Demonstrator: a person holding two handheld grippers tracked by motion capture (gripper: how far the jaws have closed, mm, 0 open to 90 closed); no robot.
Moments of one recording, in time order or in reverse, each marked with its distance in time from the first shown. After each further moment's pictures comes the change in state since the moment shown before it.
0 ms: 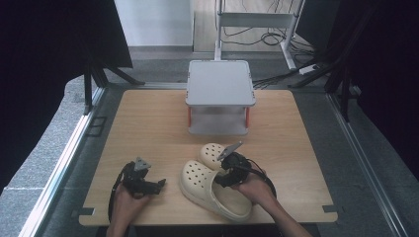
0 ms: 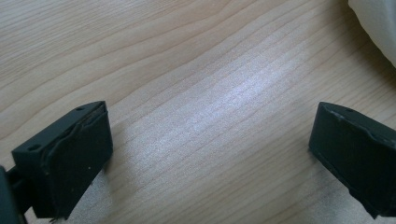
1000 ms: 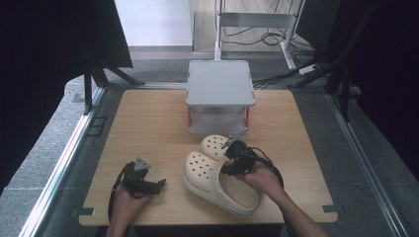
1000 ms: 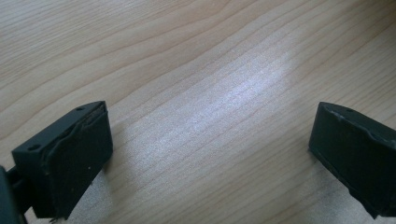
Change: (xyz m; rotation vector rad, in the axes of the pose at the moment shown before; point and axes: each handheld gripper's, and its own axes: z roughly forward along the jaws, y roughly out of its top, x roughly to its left) left arm 0.000 0.000 0.000 0.000 0.000 0.000; right arm -0.010 0.023 -0.043 0.035 0.011 0.041
